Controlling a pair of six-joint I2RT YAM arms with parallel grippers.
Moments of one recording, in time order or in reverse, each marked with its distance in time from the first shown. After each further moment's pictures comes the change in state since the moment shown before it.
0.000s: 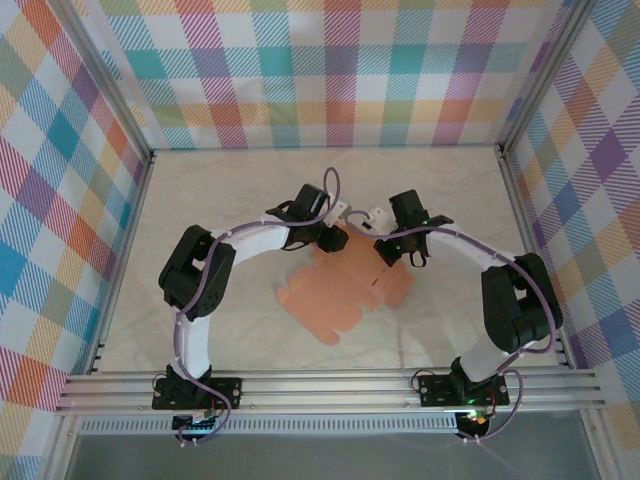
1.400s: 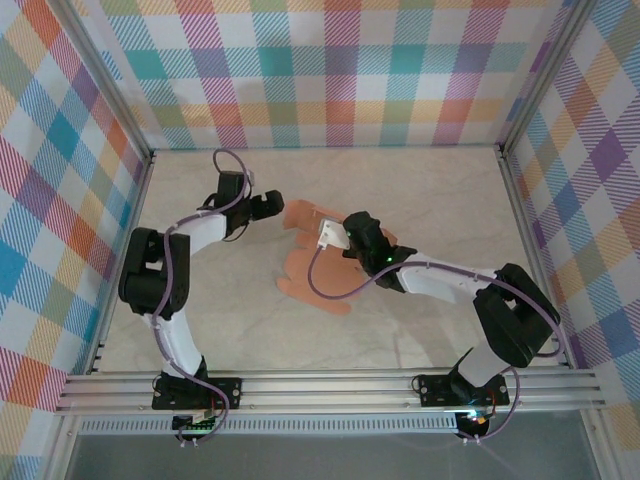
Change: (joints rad) left arm 0.416 -0.087 -0.168 0.200 -0.106 -0.410; right arm 0.372 -0.044 -0.117 0.571 0.604 -0.510
